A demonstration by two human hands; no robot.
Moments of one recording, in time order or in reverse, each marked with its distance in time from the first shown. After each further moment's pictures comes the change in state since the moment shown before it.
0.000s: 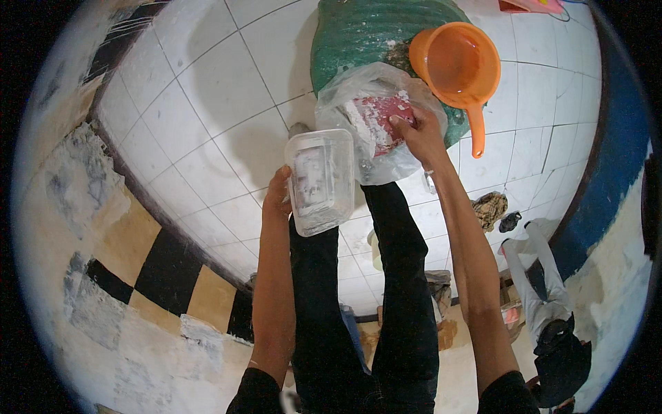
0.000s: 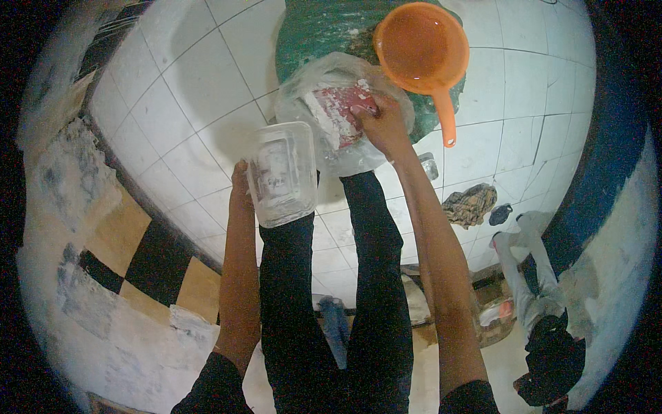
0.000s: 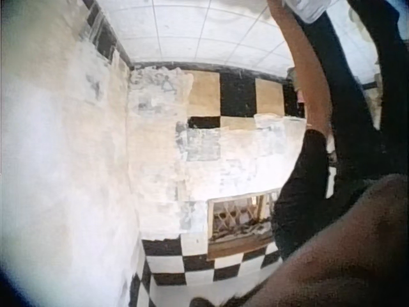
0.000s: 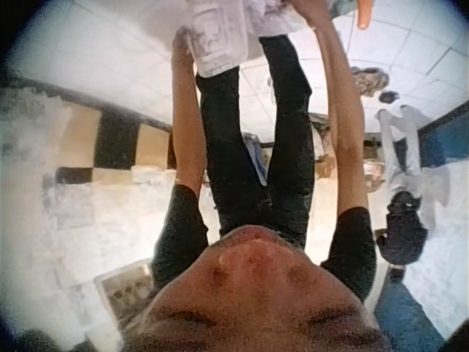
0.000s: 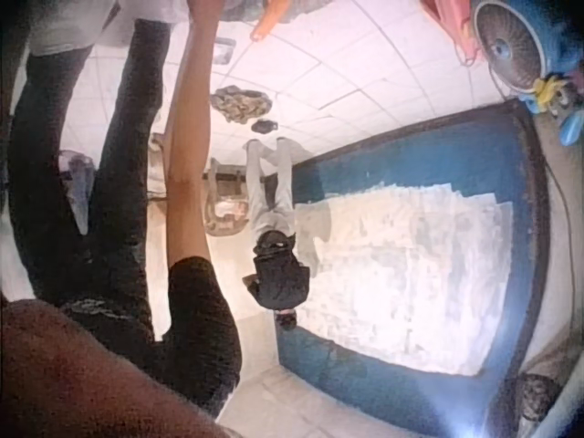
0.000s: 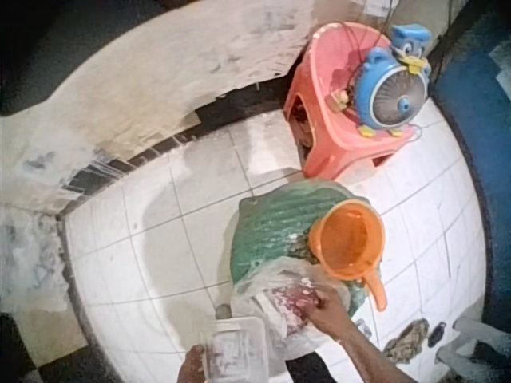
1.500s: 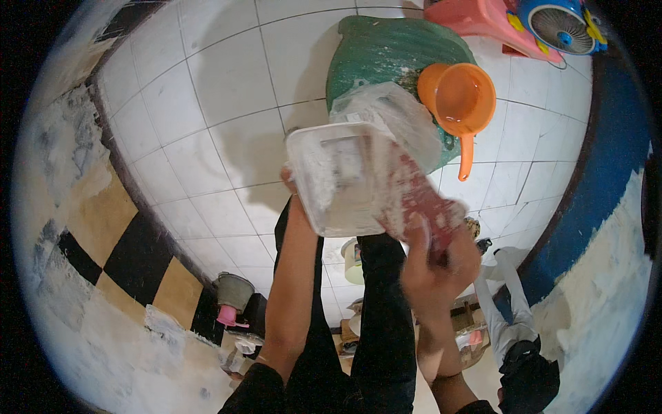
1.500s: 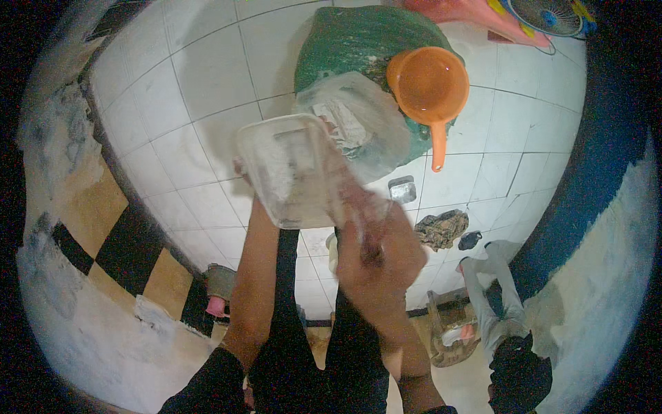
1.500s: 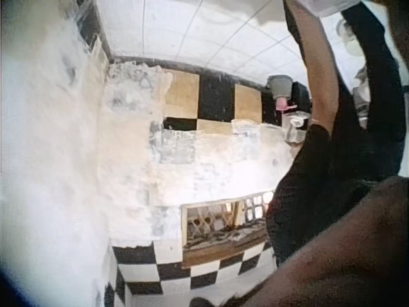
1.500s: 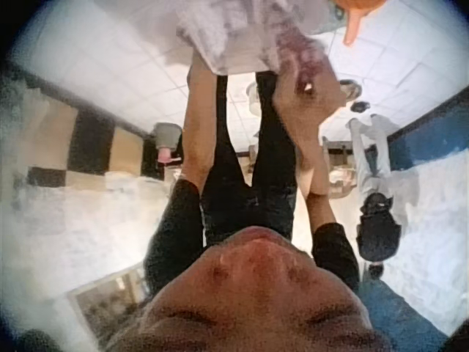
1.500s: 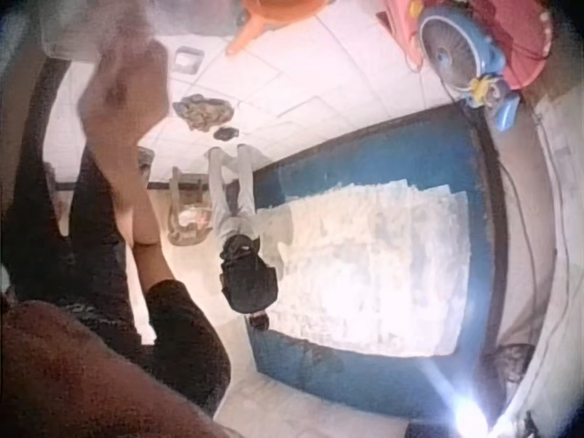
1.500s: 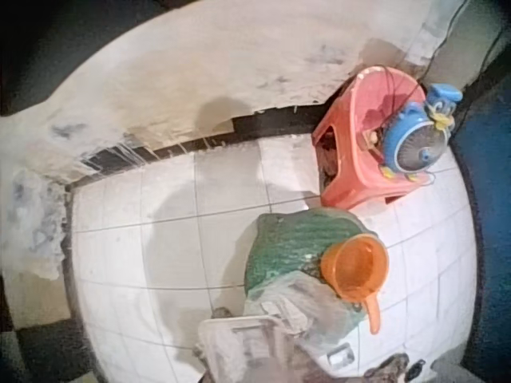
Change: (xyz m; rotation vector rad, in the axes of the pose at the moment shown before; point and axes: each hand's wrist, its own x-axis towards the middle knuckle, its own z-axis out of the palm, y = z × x) left_hand -0.016 0.013 0.125 -0.647 -0.468 0.308; right_hand -0.166 -0.192 0.027 -0.444 0.380 -0.408
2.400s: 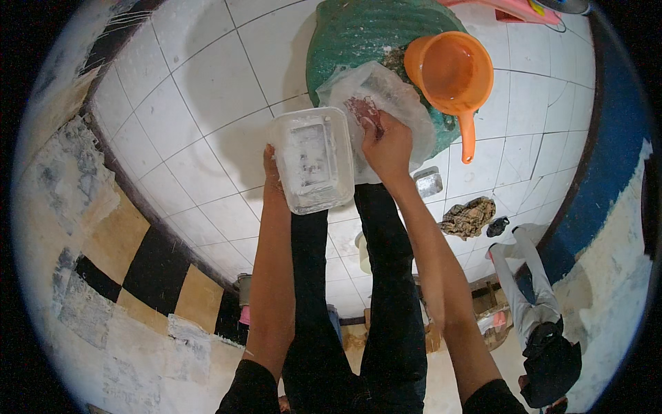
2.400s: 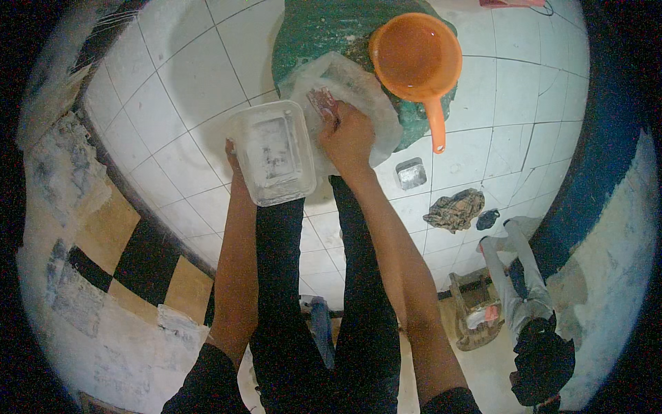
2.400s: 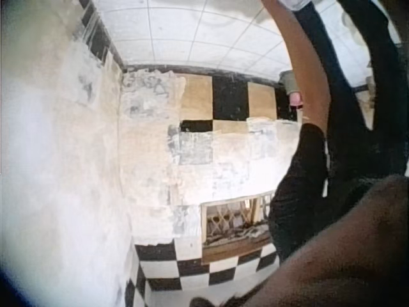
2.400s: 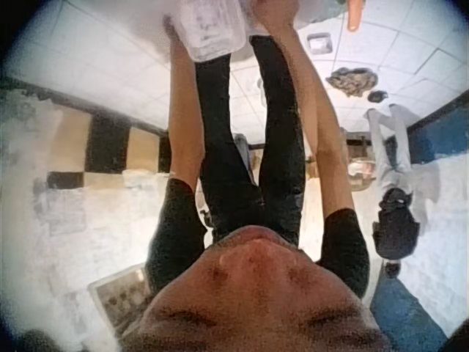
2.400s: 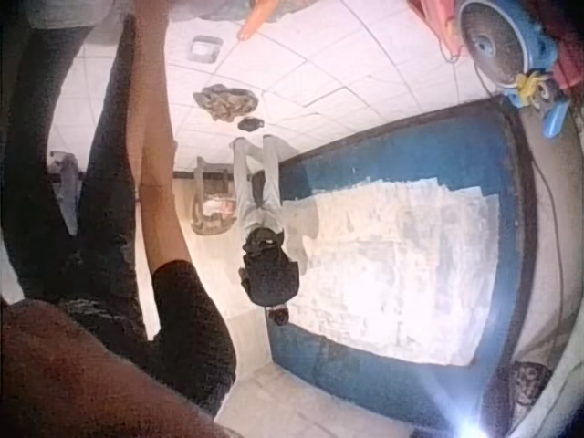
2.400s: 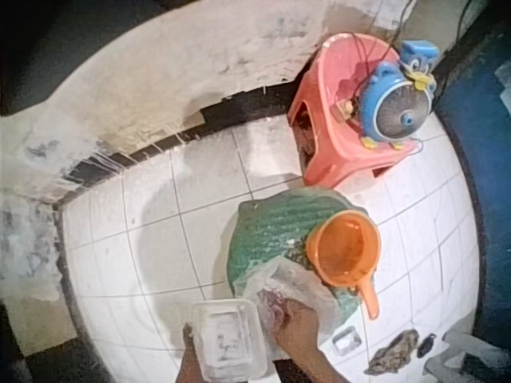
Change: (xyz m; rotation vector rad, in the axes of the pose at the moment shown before) left_hand 0.010 0.051 -0.126 0.368 0.338 -0.139; right_hand 0.047 0.164 0.144 -0.066 -0.058 0.083
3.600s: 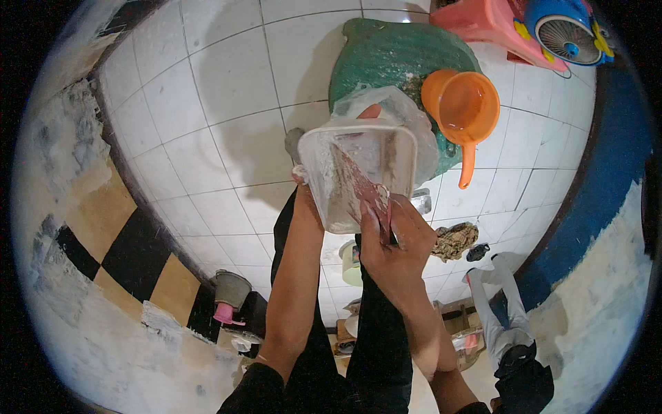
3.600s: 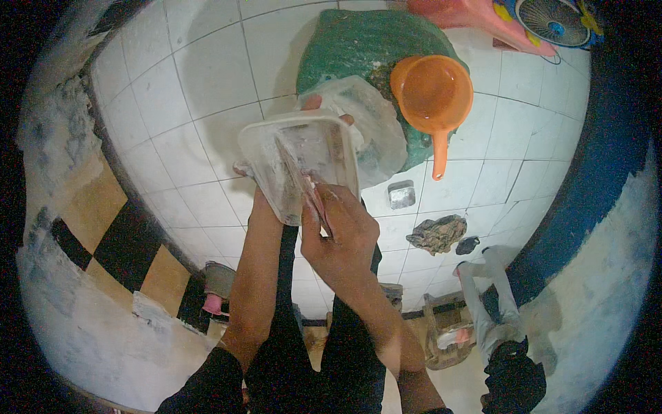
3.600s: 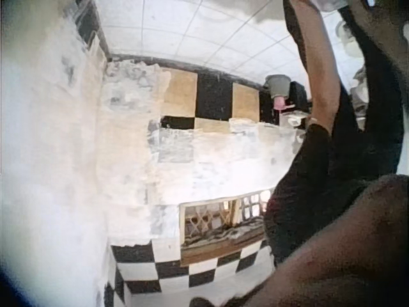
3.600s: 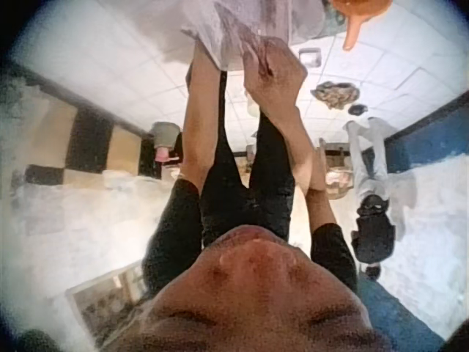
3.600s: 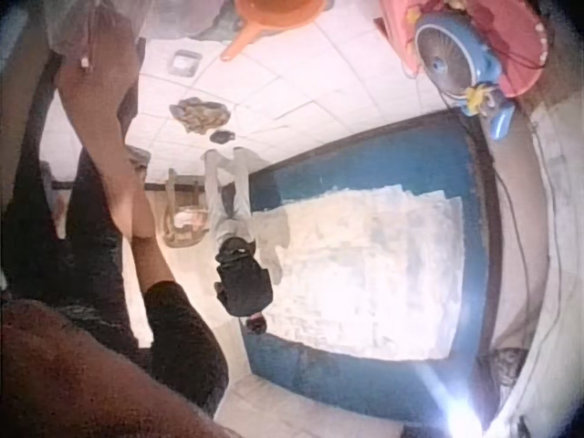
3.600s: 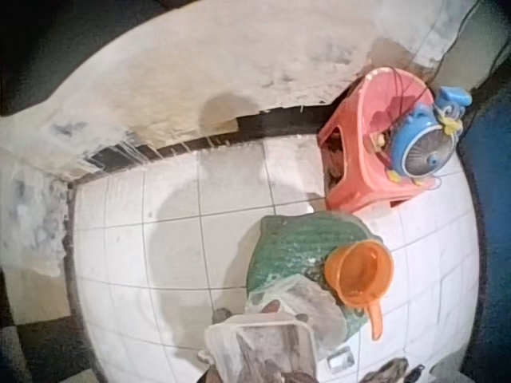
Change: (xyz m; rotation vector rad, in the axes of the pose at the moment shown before) left_hand -0.017 -0.006 0.157 -0.277 -0.120 0.027; right_hand -0.059 -0.136 -0.108 0.238 -0.128 -0.097
